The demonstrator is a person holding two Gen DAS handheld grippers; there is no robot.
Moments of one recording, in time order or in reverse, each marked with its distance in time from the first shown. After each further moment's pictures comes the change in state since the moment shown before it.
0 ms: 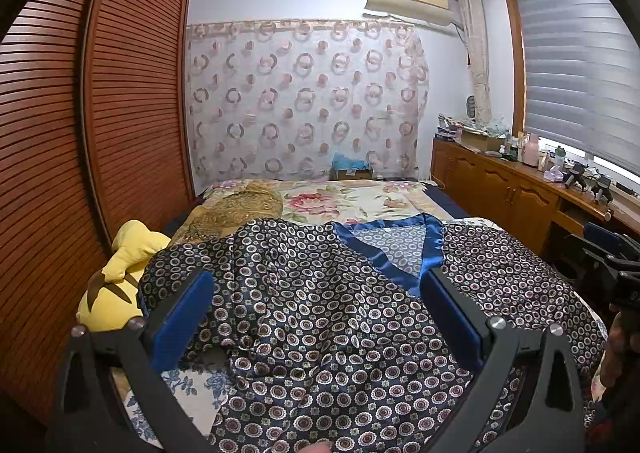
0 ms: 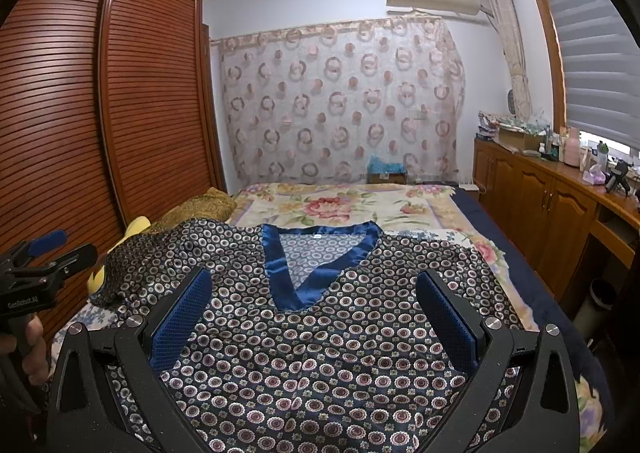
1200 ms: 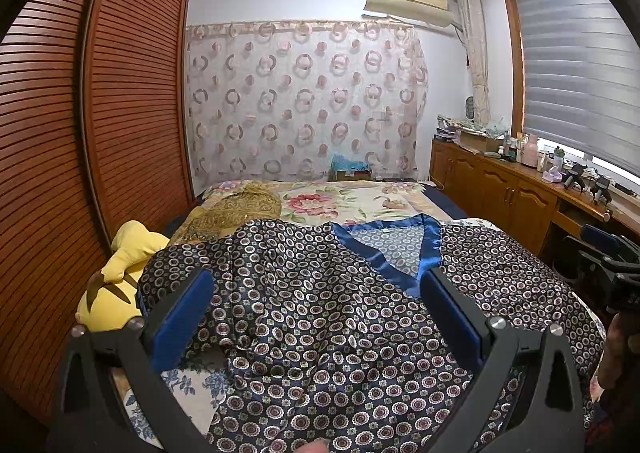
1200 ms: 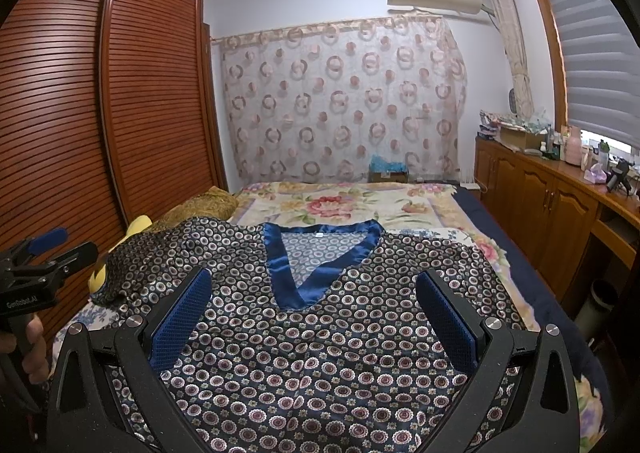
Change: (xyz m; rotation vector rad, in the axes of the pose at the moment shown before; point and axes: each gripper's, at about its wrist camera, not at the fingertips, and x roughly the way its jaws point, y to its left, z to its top) left arm -0.003 -0.004 0.003 0.005 -0.005 0.000; right arm 0.005 0.004 -0.001 -0.004 0.008 0.005
